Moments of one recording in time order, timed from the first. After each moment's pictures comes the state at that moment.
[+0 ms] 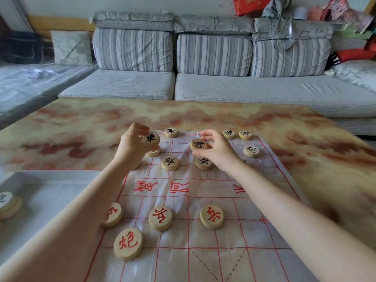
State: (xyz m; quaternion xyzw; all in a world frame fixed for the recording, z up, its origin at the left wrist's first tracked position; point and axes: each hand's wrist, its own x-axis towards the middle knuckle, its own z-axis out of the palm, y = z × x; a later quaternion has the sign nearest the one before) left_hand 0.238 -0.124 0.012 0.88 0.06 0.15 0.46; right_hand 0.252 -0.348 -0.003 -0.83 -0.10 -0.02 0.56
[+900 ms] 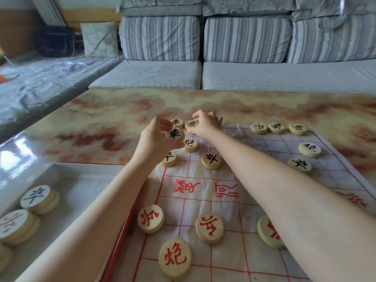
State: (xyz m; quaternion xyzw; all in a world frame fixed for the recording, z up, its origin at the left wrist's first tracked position) left_hand 0.239 -0.082 0.002 0.88 0.06 0.15 0.45; right_hand 0.380 -0.204 -0.039 -0.95 -0.08 -0.05 0.28
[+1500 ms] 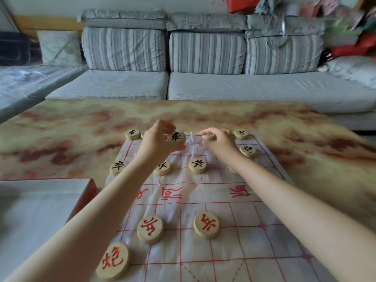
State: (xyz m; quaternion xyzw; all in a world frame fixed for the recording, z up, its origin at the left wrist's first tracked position) left_hand 0.248 -0.186 0.023 0.88 -0.01 0.11 0.46; right_hand 0.284 -0.360 -0.005 -0.91 -0.04 -0.09 0.41
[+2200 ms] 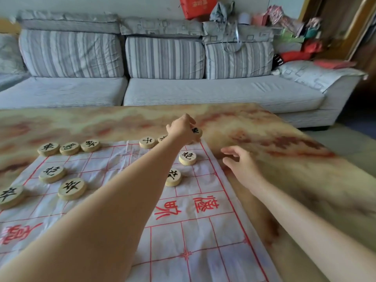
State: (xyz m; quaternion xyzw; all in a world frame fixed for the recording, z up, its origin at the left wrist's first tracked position) left_hand 0.381 -0.414 -0.001 0.93 -0.09 0.04 0.35; right_hand 0.267 -0.566 -0.051 -0.87 0.05 -0.15 0.47
